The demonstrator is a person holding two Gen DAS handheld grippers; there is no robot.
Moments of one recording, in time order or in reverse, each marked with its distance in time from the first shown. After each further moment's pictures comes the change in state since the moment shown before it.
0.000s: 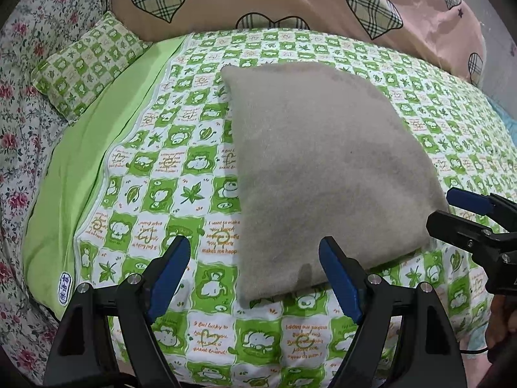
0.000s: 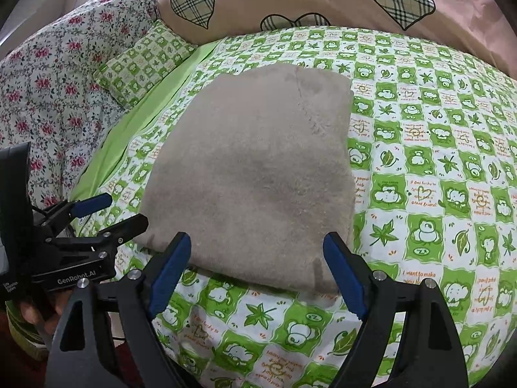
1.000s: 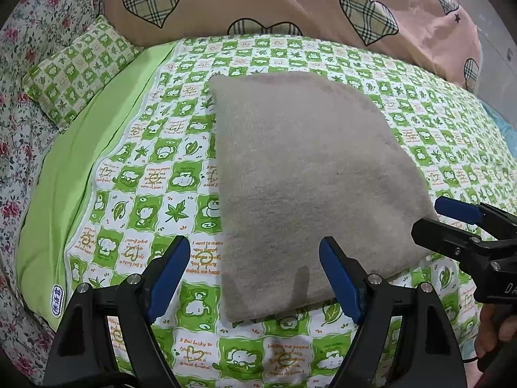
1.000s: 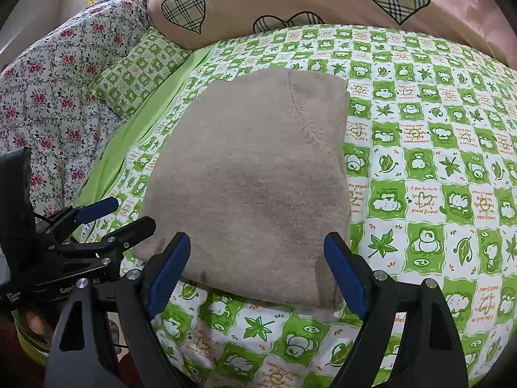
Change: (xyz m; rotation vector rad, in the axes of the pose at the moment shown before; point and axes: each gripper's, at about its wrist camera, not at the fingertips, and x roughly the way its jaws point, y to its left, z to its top) left arm 0.001 -0.011 0.014 -0.004 -0.014 -0.029; right arm 0.004 -0.006 0.010 0.032 -0.003 0.012
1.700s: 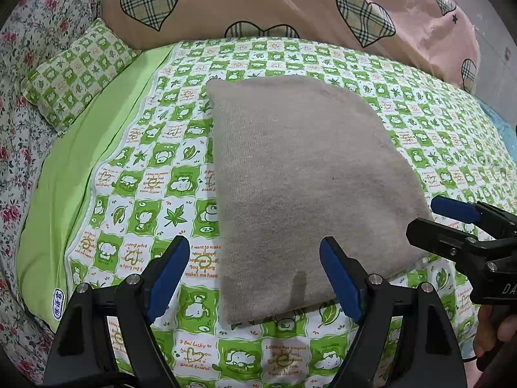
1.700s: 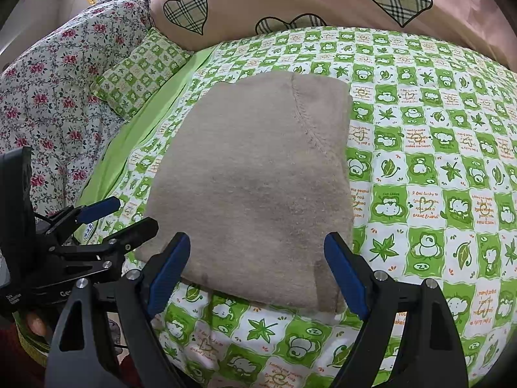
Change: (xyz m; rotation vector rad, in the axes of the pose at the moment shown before) left arm -0.002 0.000 0.003 0.007 -0.006 -0.008; right arm -0.001 0.004 0.002 0.002 -0.003 0.001
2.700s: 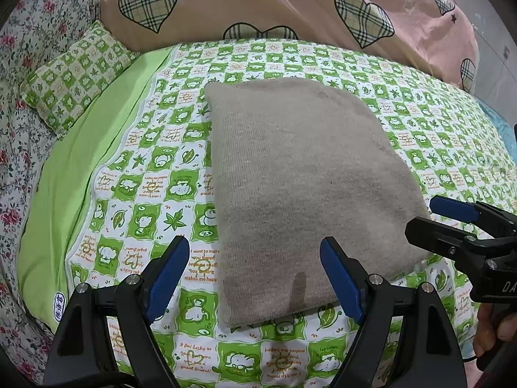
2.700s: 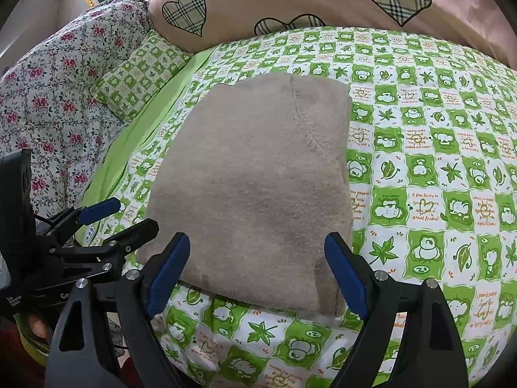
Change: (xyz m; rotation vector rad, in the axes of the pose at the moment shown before) left arm 0.000 -0.001 0.003 0.006 -0.001 -0.003; right arm 0.000 -0.001 0.002 0.008 0.000 0.008
